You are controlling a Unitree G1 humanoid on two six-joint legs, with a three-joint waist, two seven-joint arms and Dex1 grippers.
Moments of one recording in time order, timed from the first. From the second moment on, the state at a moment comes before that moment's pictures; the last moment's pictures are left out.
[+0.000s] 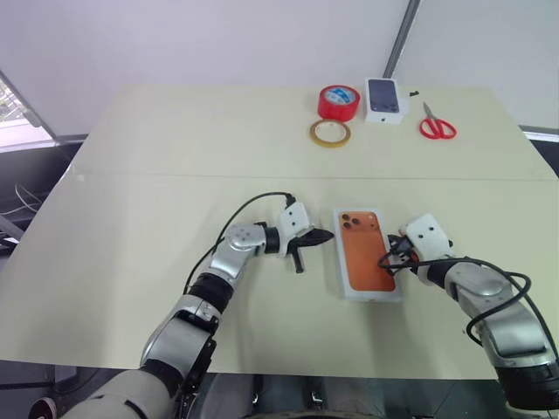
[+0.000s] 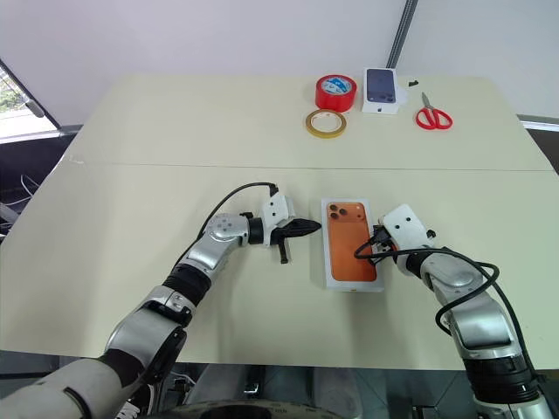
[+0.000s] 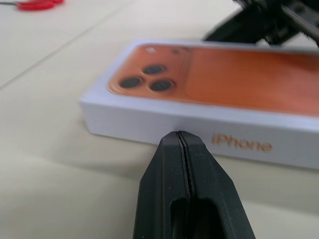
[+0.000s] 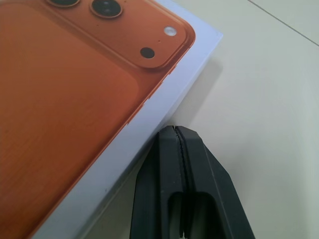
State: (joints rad) left arm -0.70 0.04 -0.24 0.70 -0.07 -0.14 -0.95; right arm -0.03 -0.69 -0.07 -0.28 0.16 0.54 0.52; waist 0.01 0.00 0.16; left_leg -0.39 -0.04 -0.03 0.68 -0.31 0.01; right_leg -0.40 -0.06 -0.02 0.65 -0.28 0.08
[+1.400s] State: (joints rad) left arm -0.44 0.46 -0.01 0.21 -0.19 0.16 -0.98; right arm 0.06 -0.80 -0.35 -0.29 0.45 0.44 0.87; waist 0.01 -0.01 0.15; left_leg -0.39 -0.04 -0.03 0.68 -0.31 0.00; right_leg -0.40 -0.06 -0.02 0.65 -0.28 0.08
